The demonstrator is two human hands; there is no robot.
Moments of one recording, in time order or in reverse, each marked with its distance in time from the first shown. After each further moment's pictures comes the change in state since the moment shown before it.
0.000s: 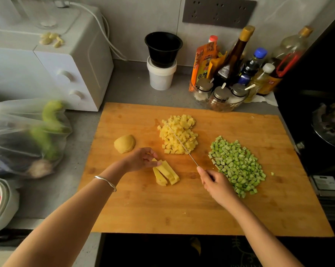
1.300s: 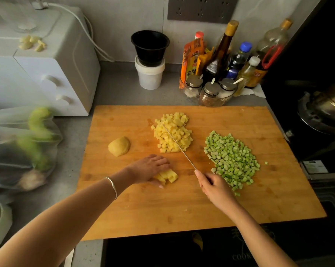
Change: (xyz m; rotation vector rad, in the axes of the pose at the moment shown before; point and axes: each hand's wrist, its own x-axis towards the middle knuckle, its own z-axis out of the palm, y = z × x) left_hand 0.006 0.009 0.026 1.276 -0.229 0.603; right_hand -0.024 0.000 0.013 0.032 0.058 0.050
